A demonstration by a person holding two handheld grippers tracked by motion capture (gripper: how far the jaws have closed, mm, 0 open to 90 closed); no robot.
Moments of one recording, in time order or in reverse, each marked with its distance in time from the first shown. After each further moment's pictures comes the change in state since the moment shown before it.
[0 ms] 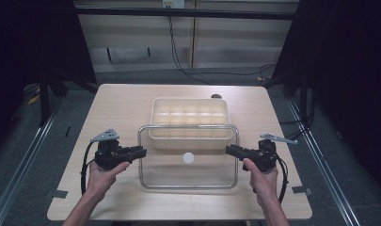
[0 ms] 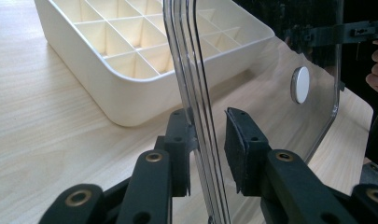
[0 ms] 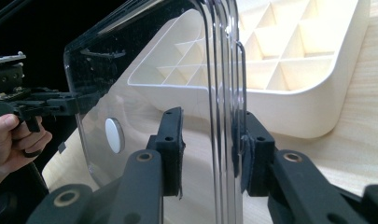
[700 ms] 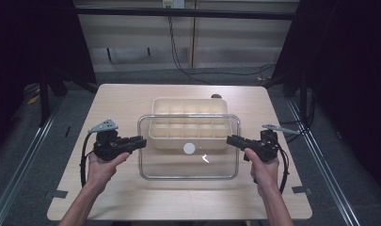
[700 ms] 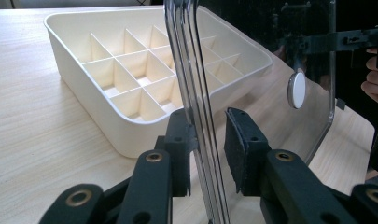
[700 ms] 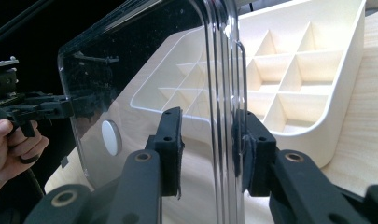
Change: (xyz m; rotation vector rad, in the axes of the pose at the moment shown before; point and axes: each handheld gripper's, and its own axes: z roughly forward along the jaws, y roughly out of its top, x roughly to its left) left arm -0.004 0.027 -0.005 -0.050 0.015 0.010; right arm 0.000 0.027 0.001 -0.027 0.006 -0.001
